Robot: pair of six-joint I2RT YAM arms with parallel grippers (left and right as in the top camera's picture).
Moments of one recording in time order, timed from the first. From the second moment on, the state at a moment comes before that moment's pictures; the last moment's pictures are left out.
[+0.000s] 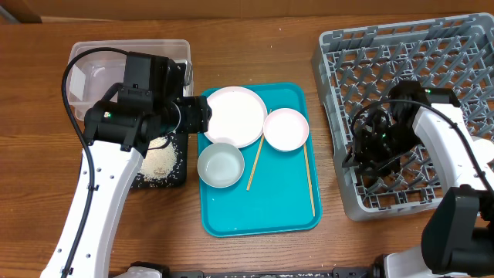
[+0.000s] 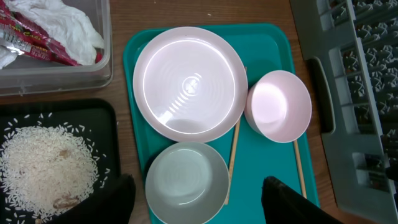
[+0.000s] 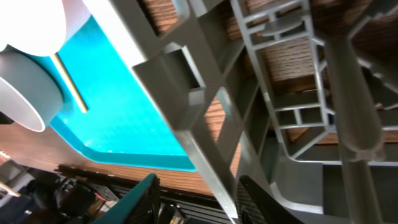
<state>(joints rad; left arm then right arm) -0.19 1.41 1.43 -1.03 0.21 -0.23 -0.07 1.69 1.25 -1.37 -0.42 0.15</state>
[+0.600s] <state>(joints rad) -0.19 1.41 1.43 -1.11 0.13 -0.23 0.02 1.68 1.74 -1.34 -0.35 0.15</state>
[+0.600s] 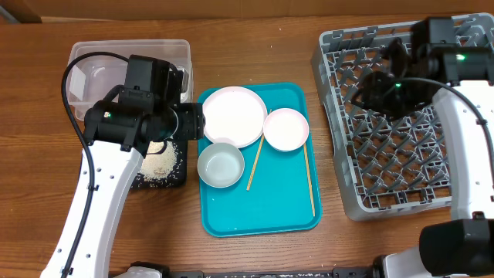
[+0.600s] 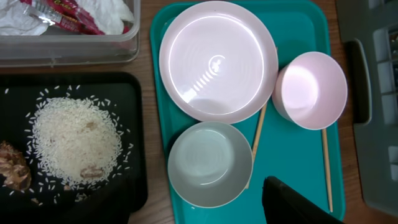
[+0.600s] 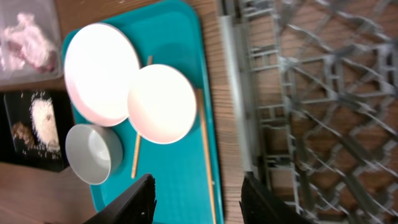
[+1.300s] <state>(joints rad) 0.15 1.41 1.43 -1.23 0.00 -0.31 0.35 1.87 1.72 -1.21 -0.16 0.24</state>
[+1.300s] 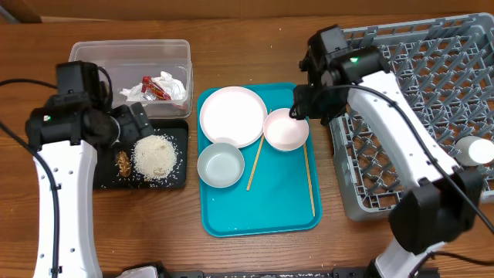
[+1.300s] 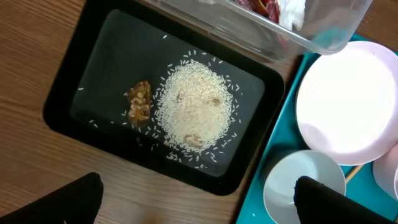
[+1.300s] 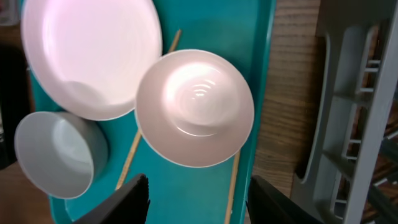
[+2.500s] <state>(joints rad) 0.16 1.41 1.43 -1.23 0.00 -0.31 0.35 2.08 1.57 -1.08 -0.07 0.32</state>
